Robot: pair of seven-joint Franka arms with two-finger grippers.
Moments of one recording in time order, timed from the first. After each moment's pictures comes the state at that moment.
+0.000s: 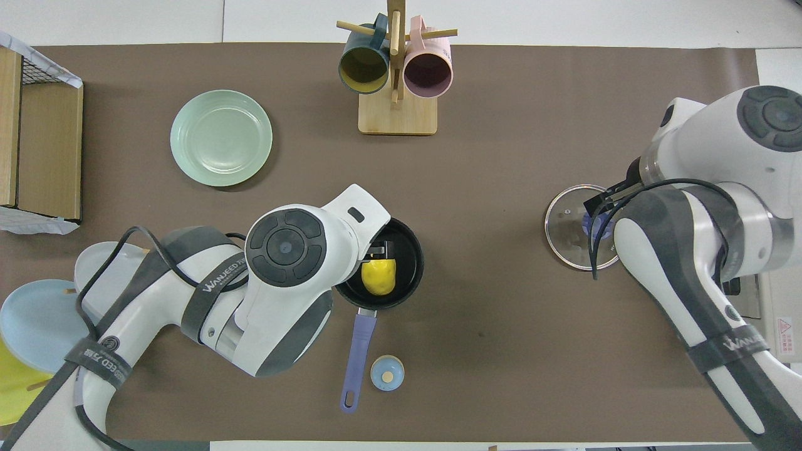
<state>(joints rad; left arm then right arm) -0.66 0.08 -0.02 -2.00 -0.01 2.15 -0.62 0.01 0.10 0.09 -1.88 -0.08 1.94 -0.26</state>
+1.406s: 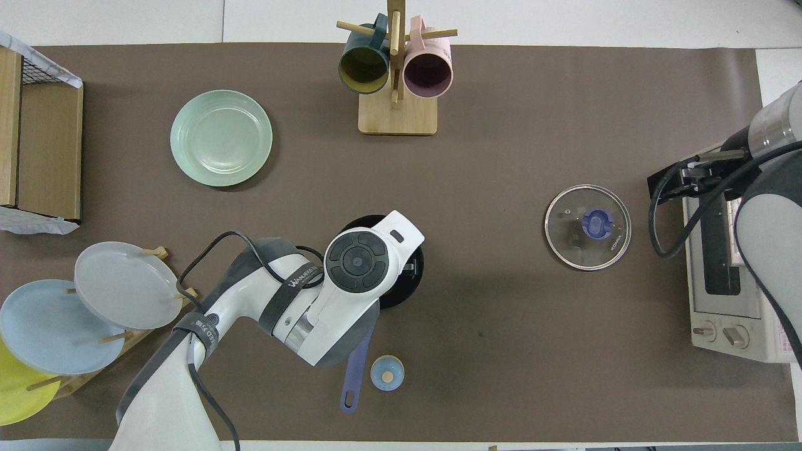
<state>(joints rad) -0.75 0.24 -0.02 -2.04 -0.01 2.29 -0.68 0.05 0.04 0.03 -1.58 -0.06 1.52 0.05</state>
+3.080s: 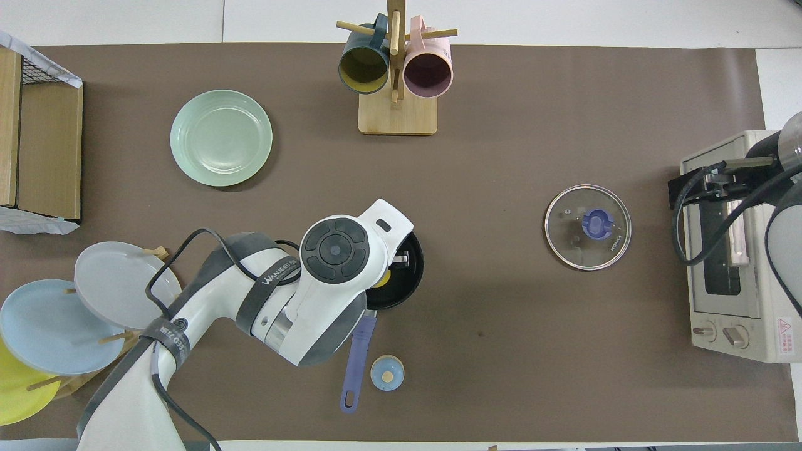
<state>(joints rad) -0.73 0.18 0.01 -2.00 -0.05 2.19 -0.69 0.05 0.00 -0.01 -1.61 -0.06 1.54 0.05</state>
